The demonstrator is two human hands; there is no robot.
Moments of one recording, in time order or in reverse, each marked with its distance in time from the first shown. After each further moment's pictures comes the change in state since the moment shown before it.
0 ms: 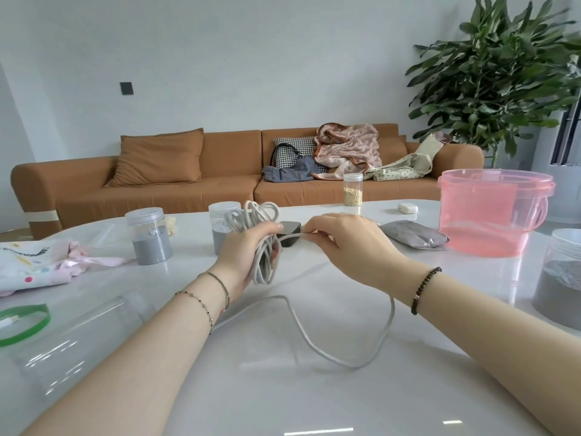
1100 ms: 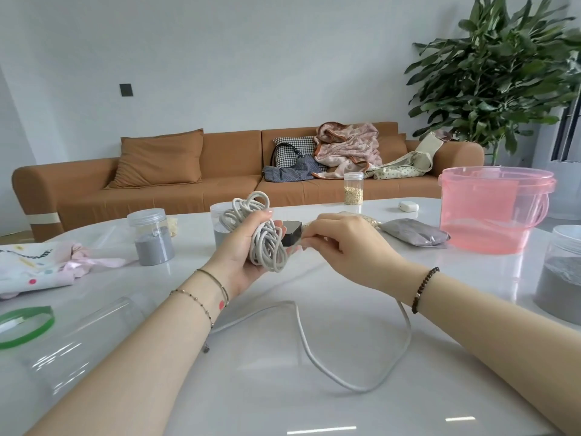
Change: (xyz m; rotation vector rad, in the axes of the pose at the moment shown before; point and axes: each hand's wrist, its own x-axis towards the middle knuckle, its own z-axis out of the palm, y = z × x) left_hand -0.004 0.010 0.002 -0.387 -0.097 -0.109; right_hand 0.000 0.005 0.010 0.189 0.088 -0.174
